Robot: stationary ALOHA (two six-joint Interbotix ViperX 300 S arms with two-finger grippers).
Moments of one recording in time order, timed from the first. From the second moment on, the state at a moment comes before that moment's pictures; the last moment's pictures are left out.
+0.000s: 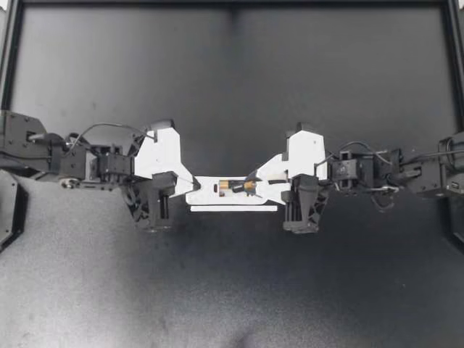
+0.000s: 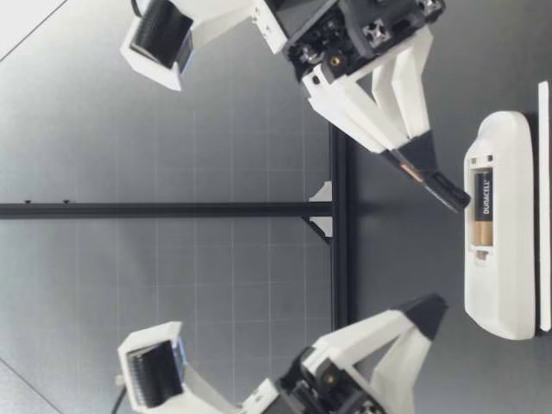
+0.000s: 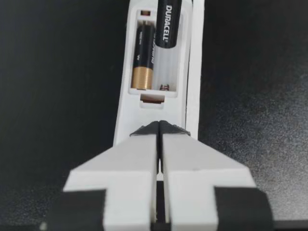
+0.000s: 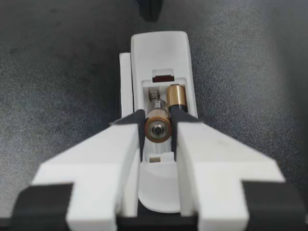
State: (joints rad) left arm 0.07 0.01 0.85 -0.01 -0.04 0.00; right arm -0.09 0.13 0.89 -0.01 -0.47 0.00
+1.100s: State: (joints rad) left arm 0.07 0.08 0.85 -0.03 -0.07 -0.01; right arm -0.09 0.21 0.79 -0.01 -0.27 -0.01
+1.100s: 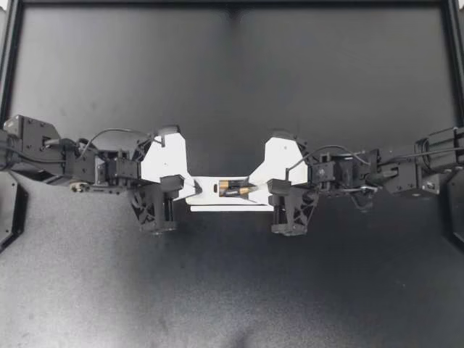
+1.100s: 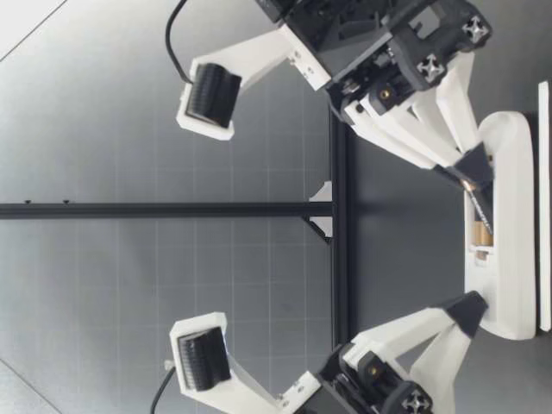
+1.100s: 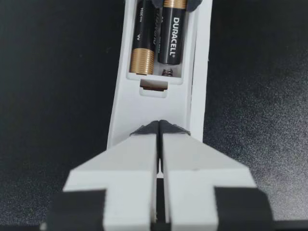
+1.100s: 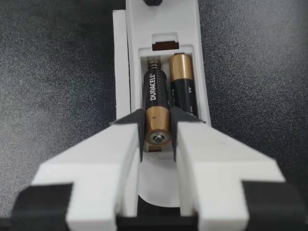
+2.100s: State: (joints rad) left arm 0.07 0.08 0.86 -0.05 -0.07 -0.01; right arm -0.09 -0.06 0.90 0.15 -0.19 1.07
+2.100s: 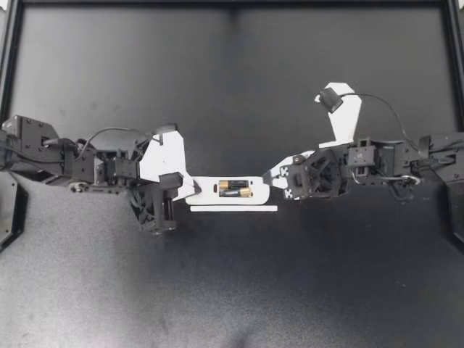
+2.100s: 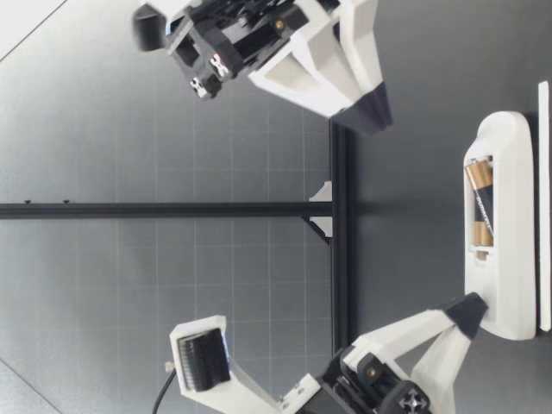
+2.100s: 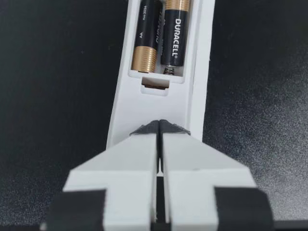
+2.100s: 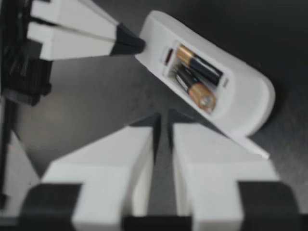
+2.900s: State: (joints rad) left arm 0.07 0.09 0.86 -0.06 -0.07 -0.02; right arm -0.09 0.12 0.79 0.14 -0.12 1.13
